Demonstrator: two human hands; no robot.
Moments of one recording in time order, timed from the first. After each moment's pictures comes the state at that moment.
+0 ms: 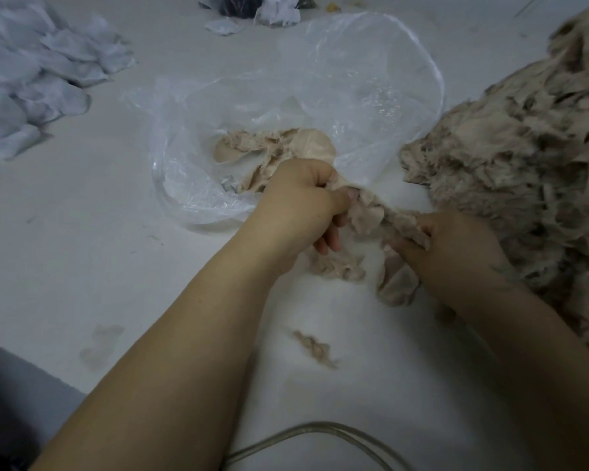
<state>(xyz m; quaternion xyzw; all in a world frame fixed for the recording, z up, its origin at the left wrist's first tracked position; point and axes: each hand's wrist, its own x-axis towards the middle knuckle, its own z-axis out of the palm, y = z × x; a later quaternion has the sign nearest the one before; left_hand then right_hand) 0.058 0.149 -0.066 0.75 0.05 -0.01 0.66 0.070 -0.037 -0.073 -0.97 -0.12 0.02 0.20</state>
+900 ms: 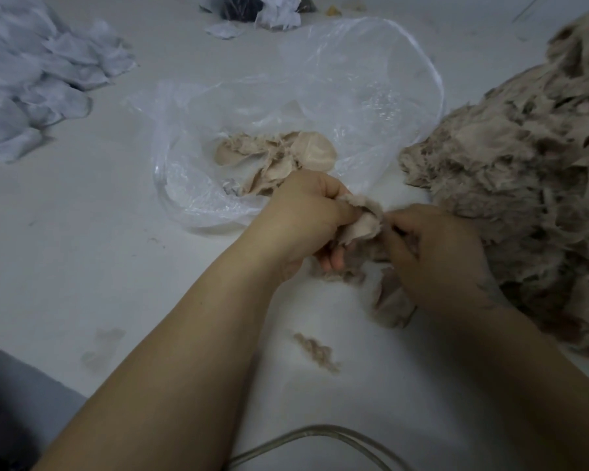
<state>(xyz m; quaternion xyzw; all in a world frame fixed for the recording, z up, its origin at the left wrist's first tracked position) 0.052 0.146 -0.062 0.72 0.04 -0.07 0.68 0.065 -0.028 -0.090 -0.92 -0.23 -0.15 0.28</state>
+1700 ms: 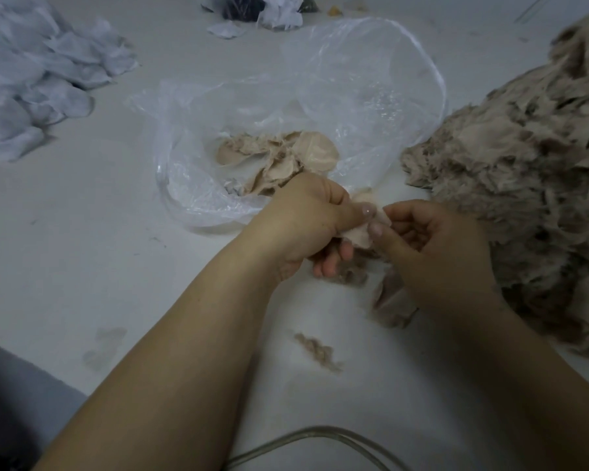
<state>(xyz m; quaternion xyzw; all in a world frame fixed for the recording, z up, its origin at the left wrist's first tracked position) 0.050 0.151 -0.061 0.73 0.01 -0.12 0.68 0.054 -0.016 -0.087 -0.85 -0.11 -0.10 0.51</state>
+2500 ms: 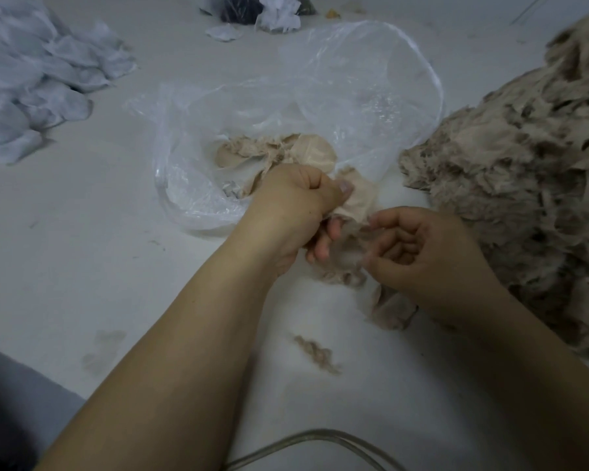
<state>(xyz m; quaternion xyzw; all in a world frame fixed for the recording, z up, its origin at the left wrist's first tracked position) 0.055 0.155 -0.065 0.70 0.03 -0.04 0.71 0.057 -0.024 -0.084 -0.83 -0.19 0.04 0.53</state>
